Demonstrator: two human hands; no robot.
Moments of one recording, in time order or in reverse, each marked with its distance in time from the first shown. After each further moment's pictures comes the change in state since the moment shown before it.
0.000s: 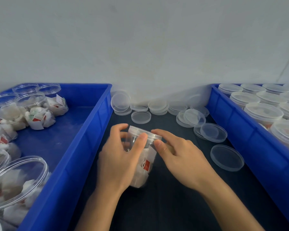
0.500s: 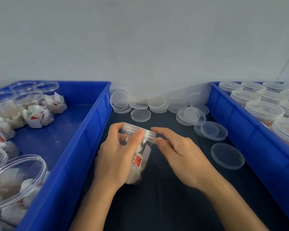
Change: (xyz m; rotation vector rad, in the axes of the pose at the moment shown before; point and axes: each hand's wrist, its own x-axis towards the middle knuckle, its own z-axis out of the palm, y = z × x) left_hand 0.005 -0.001 -0.005 -0.126 -0.021 -0.080; right_hand 0.004 0.013 0.004 0.048 -0.026 -0.097
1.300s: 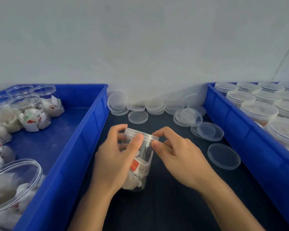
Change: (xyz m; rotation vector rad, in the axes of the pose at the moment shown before) left_hand -0.002 0.002 0.000 0.052 -0.048 0.099; right_hand -0.003 -0.006 -0.006 -0.034 0.034 0.044
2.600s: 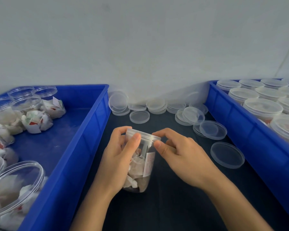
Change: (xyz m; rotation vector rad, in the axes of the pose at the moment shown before) left_hand 0.000 -0.004 -0.001 -0.216 -0.107 -0.026; right_hand 0.001 0.005 -0.001 0.051 -0.010 -0.018
